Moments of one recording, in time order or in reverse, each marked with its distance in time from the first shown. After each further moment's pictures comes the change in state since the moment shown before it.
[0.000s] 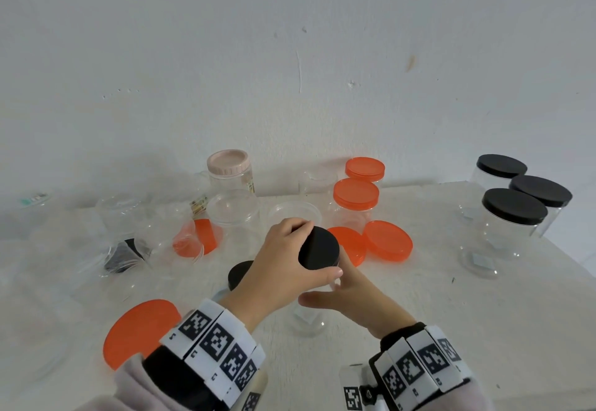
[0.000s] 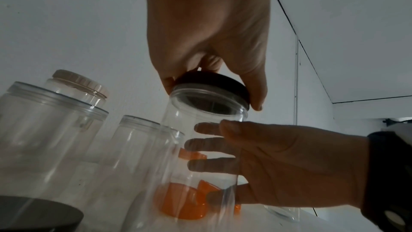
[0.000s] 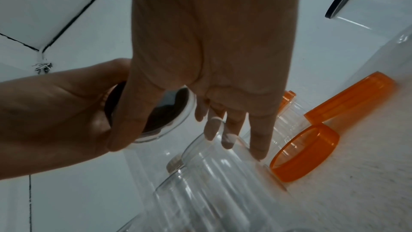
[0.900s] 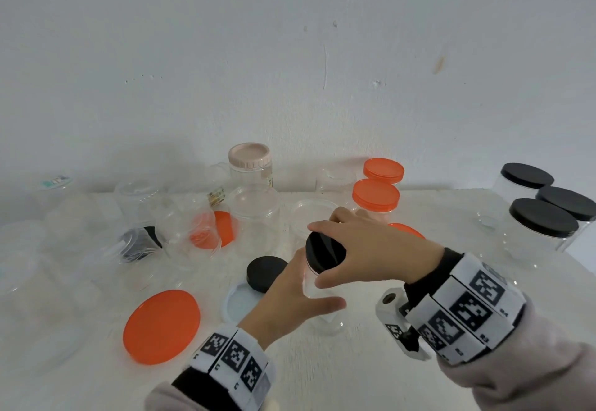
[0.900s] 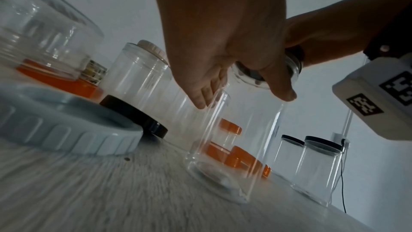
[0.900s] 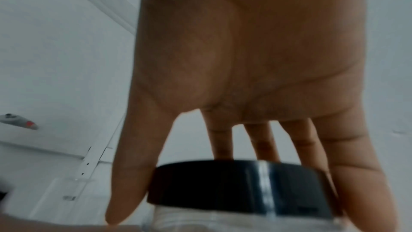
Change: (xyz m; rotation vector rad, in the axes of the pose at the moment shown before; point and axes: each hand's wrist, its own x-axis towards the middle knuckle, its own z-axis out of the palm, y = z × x) left_hand -0.026 -0.053 0.029 -0.542 -0.153 -0.127; right_hand 0.026 -0.109 0.002 -1.202 -0.255 0.000
